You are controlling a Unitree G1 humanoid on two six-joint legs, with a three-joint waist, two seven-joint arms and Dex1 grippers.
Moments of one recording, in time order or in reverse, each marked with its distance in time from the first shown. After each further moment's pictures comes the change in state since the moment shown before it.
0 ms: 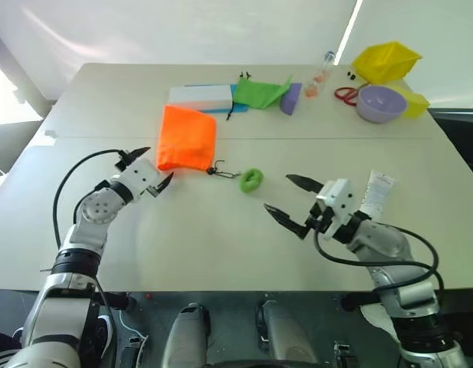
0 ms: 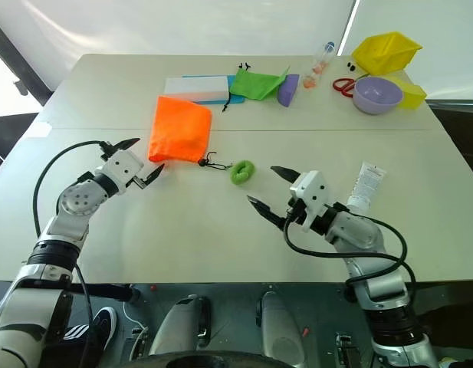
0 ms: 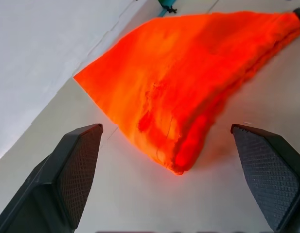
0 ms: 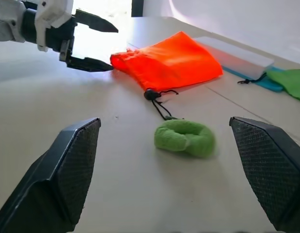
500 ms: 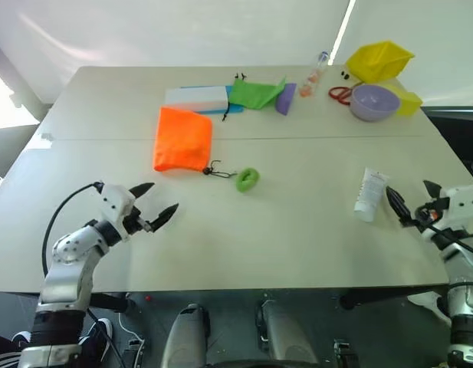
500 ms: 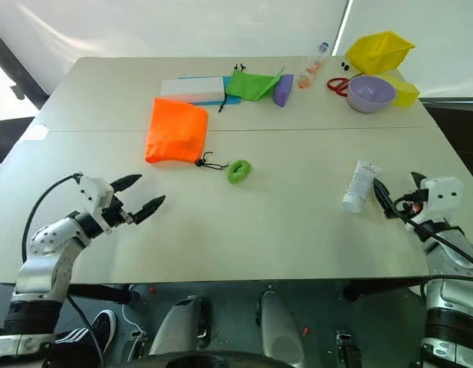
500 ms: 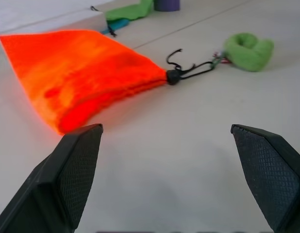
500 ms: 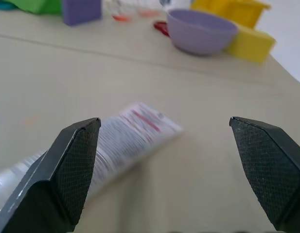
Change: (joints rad) left arm 0.417 -0.039 0.205 -0.630 -0.476 0.439 -0.340; right arm 0.029 -0.135 -0.481 0.474 0.038 -0.202 -0.037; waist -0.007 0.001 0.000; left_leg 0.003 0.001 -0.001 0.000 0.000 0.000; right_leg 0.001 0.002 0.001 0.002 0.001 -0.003
